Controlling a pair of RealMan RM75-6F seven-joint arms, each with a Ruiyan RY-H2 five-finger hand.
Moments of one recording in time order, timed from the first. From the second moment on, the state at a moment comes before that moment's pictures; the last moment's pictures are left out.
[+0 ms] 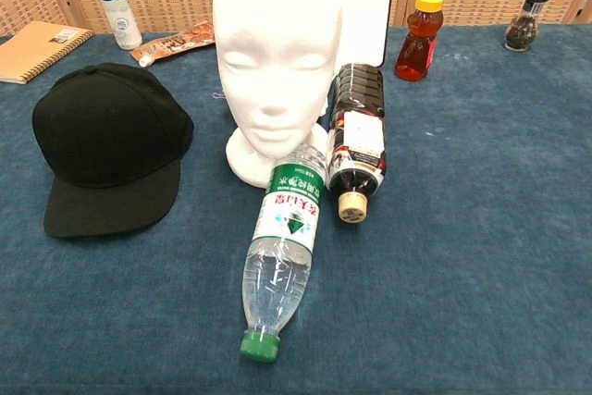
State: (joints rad) left arm -0.03 -0.98 -0.06 -1.87 1.48 1.55 0.09; right arm -0.01 -1.09 0.02 -1.61 -1.62 1.61 0.08
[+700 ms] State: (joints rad) left arm -0.05 -1.05 -0.03 -1.82 1.58 1.55 0.20; right arm -0.04 -1.09 0.01 -1.60 -1.63 1.64 0.10
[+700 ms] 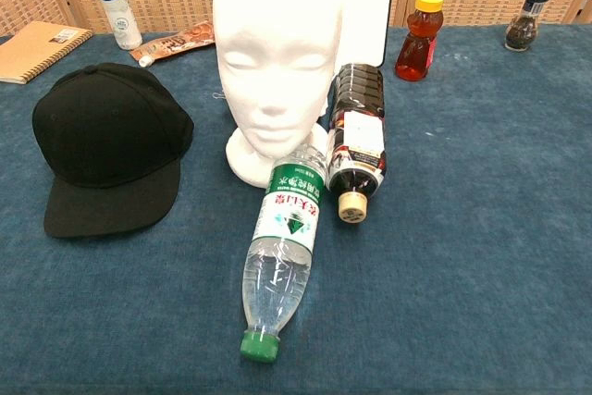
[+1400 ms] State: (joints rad) left arm -0.14 -1.24 -0.02 -1.76 1.55 1.38 0.29; right arm -0.06 -1.09 0.01 -1.58 -1.63 1.69 0.14
